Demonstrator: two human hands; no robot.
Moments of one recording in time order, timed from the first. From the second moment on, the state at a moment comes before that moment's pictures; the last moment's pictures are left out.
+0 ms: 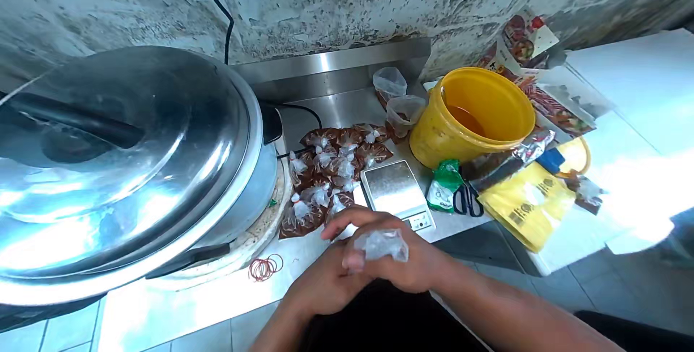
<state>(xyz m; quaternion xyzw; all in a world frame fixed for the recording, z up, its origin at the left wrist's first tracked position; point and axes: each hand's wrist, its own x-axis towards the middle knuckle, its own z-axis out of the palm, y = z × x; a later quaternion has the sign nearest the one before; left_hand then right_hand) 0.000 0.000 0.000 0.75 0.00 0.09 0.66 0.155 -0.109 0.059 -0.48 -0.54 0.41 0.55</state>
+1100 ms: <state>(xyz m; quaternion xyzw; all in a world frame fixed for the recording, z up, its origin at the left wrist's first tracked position) -0.080 0.025 -0.017 0.53 0.27 0.34 0.73 0.117 -0.067 0.017 -0.55 -0.70 0.36 0.27</state>
